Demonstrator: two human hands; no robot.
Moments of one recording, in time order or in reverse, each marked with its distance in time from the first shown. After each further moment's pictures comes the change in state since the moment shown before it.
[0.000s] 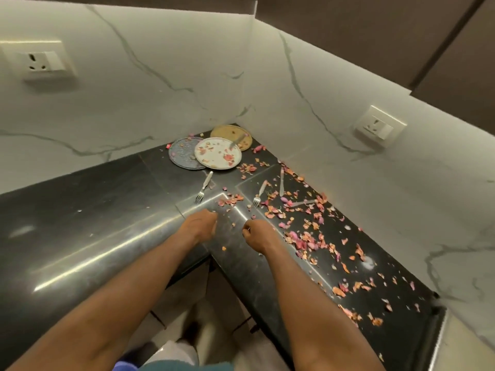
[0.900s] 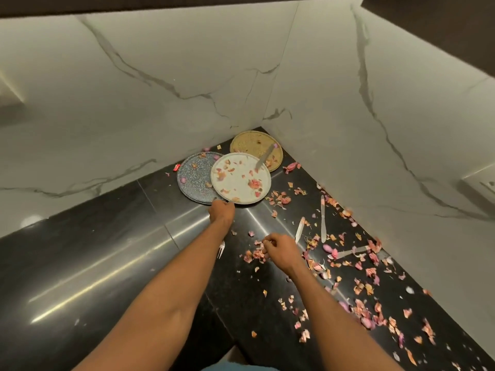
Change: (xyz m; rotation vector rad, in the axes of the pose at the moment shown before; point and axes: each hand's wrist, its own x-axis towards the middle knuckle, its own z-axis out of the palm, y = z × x) left_hand 0.292 -0.093 0.004 -1.152 0.135 -0.794; right_hand 0.229 0.001 0.006 0.342 -0.070 0.188
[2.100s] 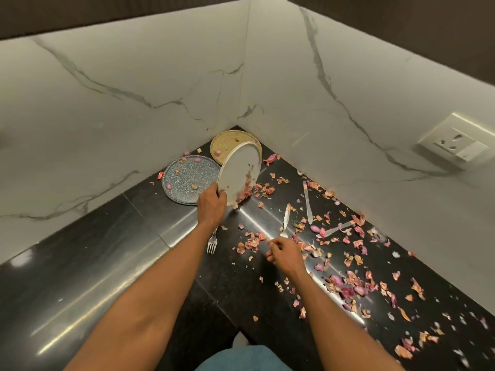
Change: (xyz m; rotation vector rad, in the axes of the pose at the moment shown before) left_hand -0.049 0.017 -0.023 0.277 0.044 0.642; right_hand -0.055 0.041 0.013 0.353 0.171 0.190
